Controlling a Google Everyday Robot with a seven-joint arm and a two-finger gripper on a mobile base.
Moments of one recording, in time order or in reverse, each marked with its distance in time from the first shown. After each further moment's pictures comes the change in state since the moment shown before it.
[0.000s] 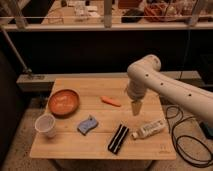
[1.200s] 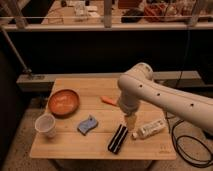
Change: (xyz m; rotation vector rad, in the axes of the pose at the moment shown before) arm -0.086 0.068 -0.016 -0.090 -0.041 -0.139
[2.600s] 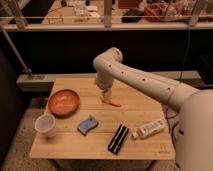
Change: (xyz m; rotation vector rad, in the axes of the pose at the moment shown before) arm -0.015 -0.202 0.038 0.153 0.006 -0.131
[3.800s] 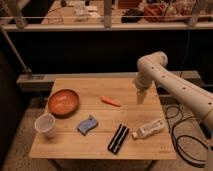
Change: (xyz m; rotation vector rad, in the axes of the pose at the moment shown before) arm 0.173 0.115 -0.010 -0.002 0.066 0.415
